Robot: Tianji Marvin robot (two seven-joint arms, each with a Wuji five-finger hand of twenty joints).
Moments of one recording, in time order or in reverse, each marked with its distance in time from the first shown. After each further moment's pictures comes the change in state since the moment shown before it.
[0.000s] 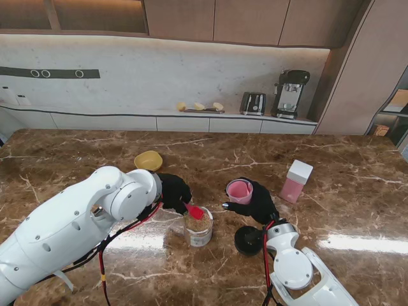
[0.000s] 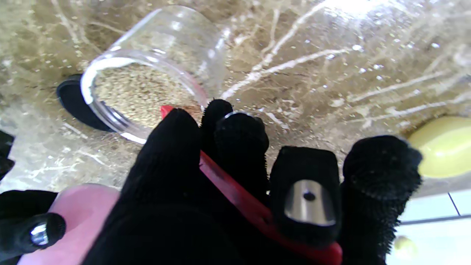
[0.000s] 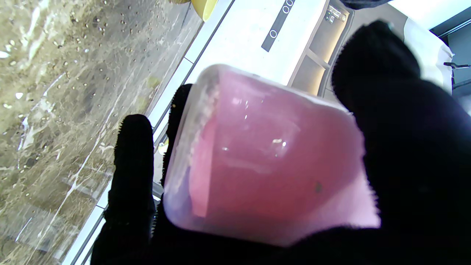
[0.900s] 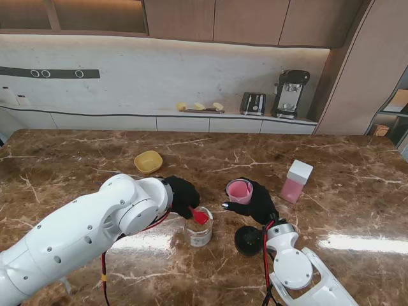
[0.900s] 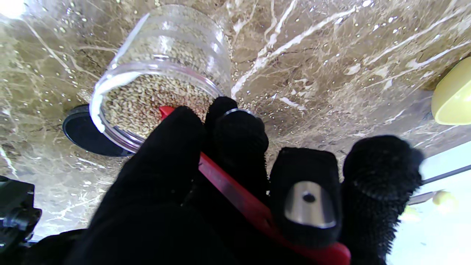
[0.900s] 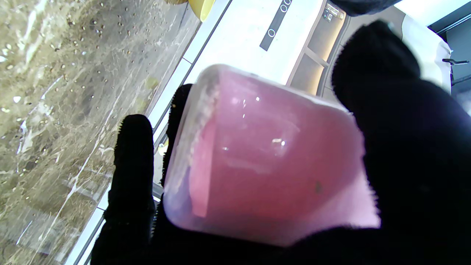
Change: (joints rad) left arm -0.015 -0.009 0.094 -0.015 0.158 -0.098 0.066; right arm 0.000 0.000 -0.002 0.000 0.015 -0.004 0.002; left_hand -0.067 -0.079 0.197 -0.010 0.036 0.038 0.024 -0.111 0.000 0.000 -0.001 -0.036 0.000 0.000 0.011 -0.010 0.014 -0.002 0.000 -0.011; right_hand 0.000 0.000 0.000 0.000 0.000 0.000 0.000 0.000 0.000 0.000 0.000 -0.001 0.000 0.000 0.000 0.000 0.000 0.000 0.000 0.000
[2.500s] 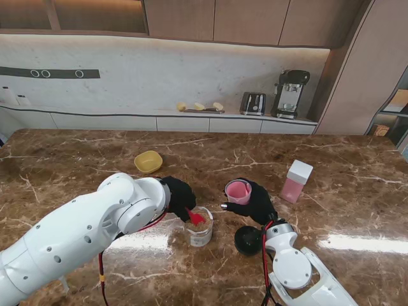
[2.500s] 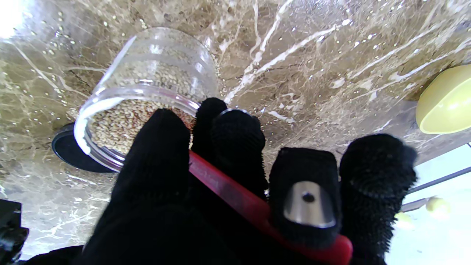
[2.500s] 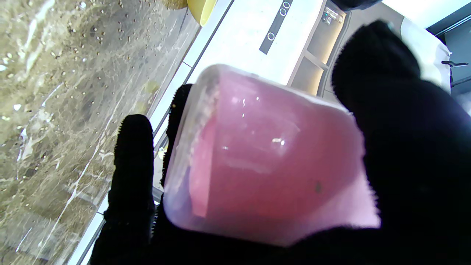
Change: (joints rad) left arm 0.006 0.002 -0.015 0.007 0.031 -0.021 -0.041; right arm 0.006 0.000 -0.008 0.007 0.006 -0.002 0.008; left_hand 0.021 0.094 -0.263 0.001 -0.014 -0.094 0.016 0.162 0.000 -0.026 -0.035 0.047 0.000 -0.003 0.000 0.000 -0.013 -0.034 0.000 0.000; right_hand 0.000 0.000 0.000 0.000 0.000 0.000 0.000 0.000 0.000 0.000 0.000 -0.013 0.000 0.000 0.000 0.000 0.000 0.000 0.000 0.000
